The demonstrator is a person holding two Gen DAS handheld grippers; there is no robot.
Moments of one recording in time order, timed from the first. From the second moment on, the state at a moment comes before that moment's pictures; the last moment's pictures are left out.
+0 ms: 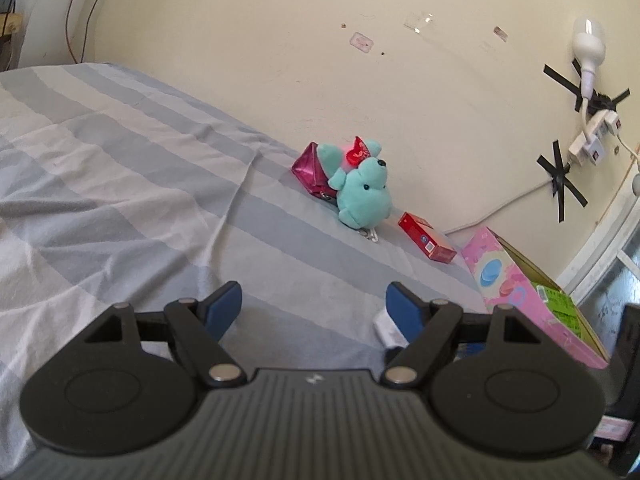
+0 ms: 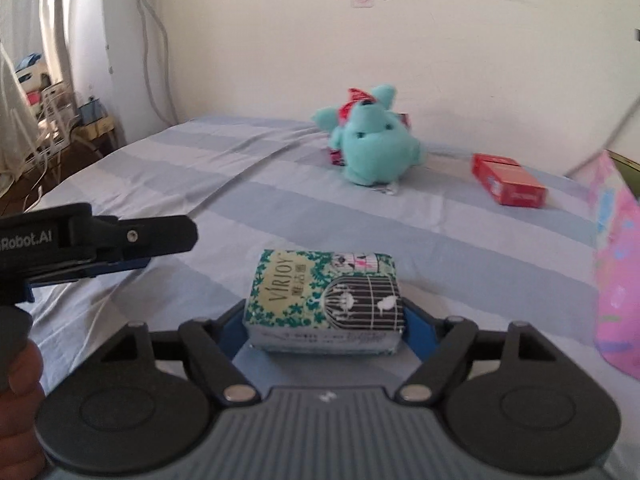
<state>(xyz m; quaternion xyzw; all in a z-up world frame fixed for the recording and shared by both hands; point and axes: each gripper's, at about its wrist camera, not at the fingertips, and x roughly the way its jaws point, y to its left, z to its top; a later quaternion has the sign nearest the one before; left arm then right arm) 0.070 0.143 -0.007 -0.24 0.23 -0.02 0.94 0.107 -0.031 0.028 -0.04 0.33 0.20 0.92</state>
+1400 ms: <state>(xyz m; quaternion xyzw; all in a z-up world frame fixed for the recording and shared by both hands) 0.116 -0.060 0.004 -0.08 0.41 -0.26 0.87 0.021 -0.187 0.026 -0.02 0.31 0.16 0.94</state>
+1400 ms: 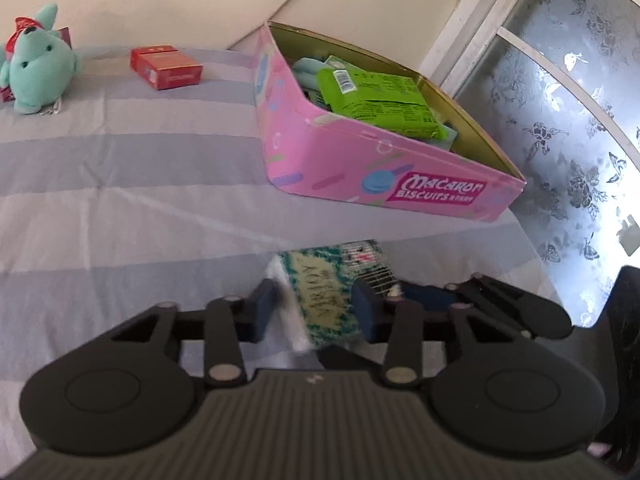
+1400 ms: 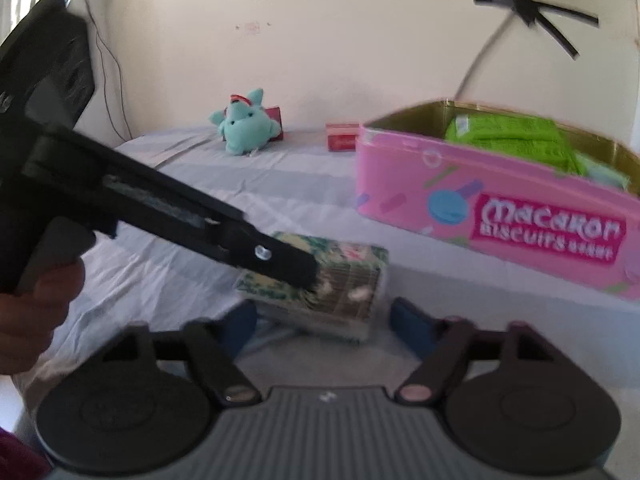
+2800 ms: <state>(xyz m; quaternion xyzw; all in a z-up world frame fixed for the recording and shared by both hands) 0.129 -0.164 0.069 0.08 0.28 -0.18 0.94 0.020 -0.316 0.074 0.12 0.16 -0.03 0.98</state>
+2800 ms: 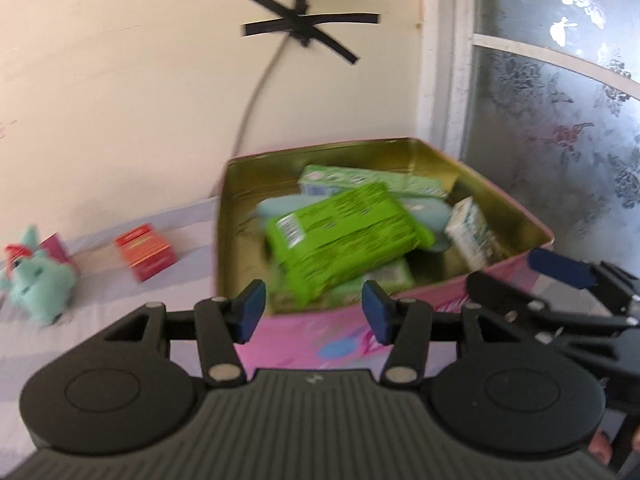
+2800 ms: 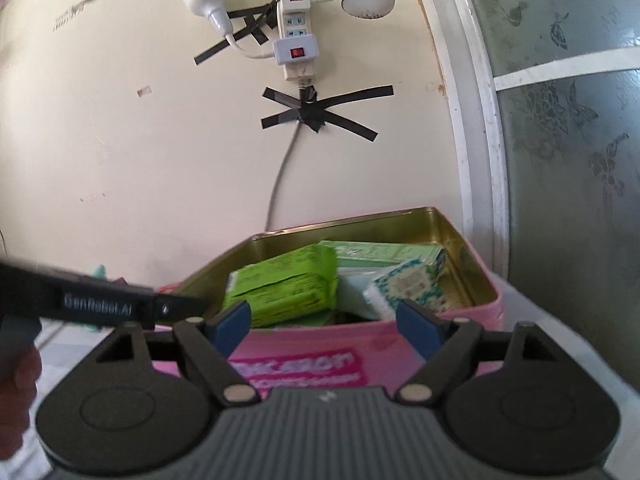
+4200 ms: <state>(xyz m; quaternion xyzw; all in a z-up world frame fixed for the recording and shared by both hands) 0.095 -0.038 0.016 0.07 0.28 -0.11 0.95 0.016 -0.213 0.067 0.16 0.18 -0.02 0.97</state>
